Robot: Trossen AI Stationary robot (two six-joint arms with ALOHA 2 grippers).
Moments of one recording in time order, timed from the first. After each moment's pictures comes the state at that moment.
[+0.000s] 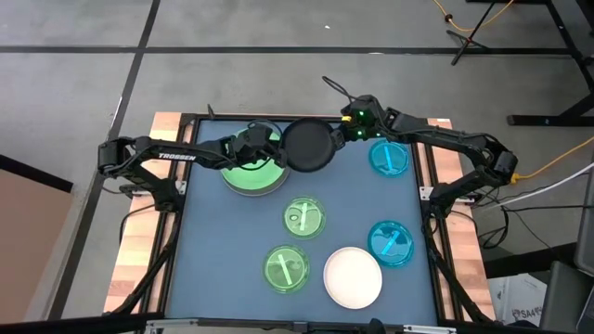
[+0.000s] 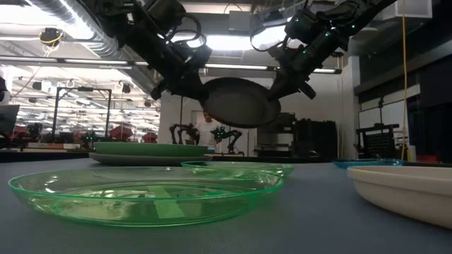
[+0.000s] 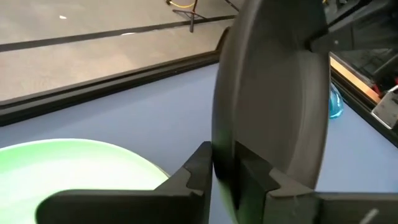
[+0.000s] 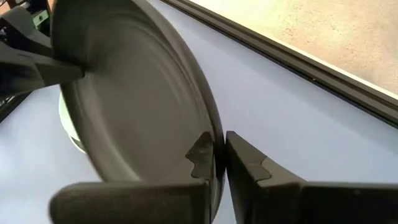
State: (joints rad) left arm 0.30 1.45 0.83 0.10 -0.36 -0.58; right arm -0.56 1.46 1.05 -0.29 -0.13 0.37
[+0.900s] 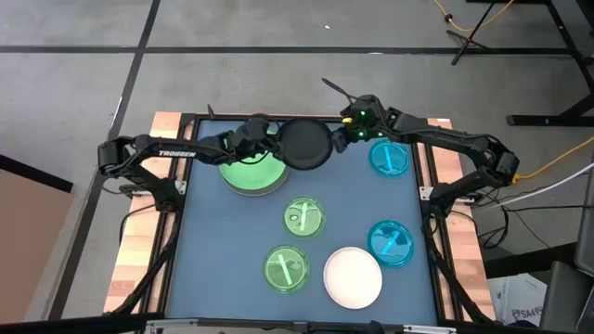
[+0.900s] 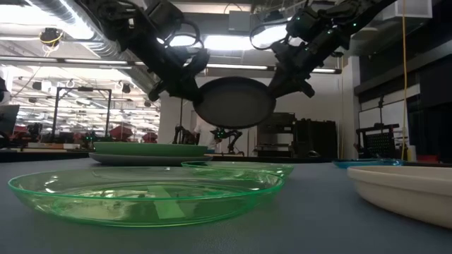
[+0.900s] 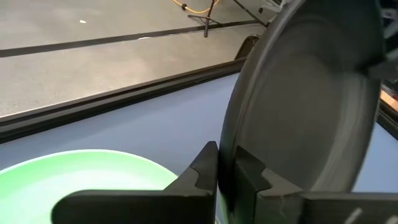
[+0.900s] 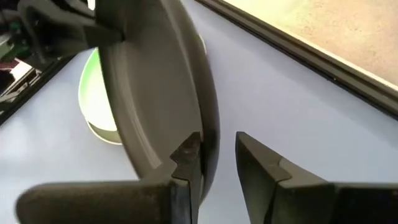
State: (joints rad) left arm 0.37 1.45 0.83 0.10 -0.37 -0.57; right arm -0.56 1.44 1.05 -0.31 -0.20 0.33
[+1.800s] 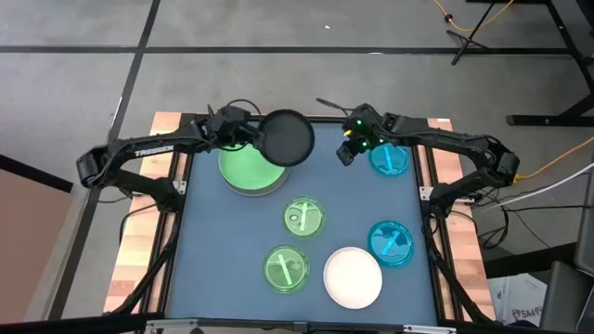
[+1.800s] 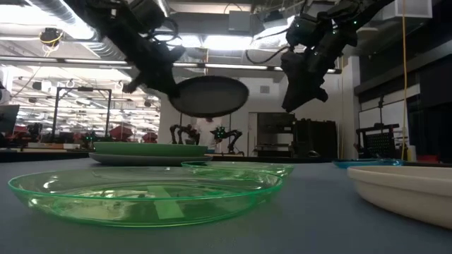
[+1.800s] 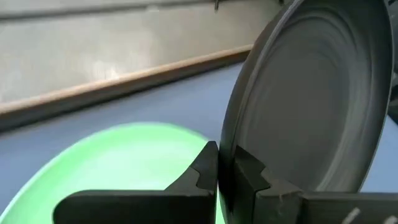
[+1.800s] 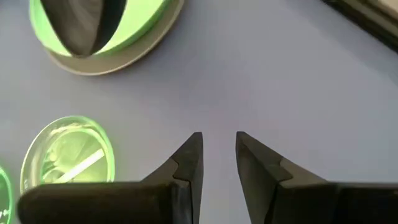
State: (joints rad) left arm 0.55 1.24 0.83 -0.22 -0.17 -0.56; right arm -0.50 1.44 1.05 -0.55 -0.18 0.25
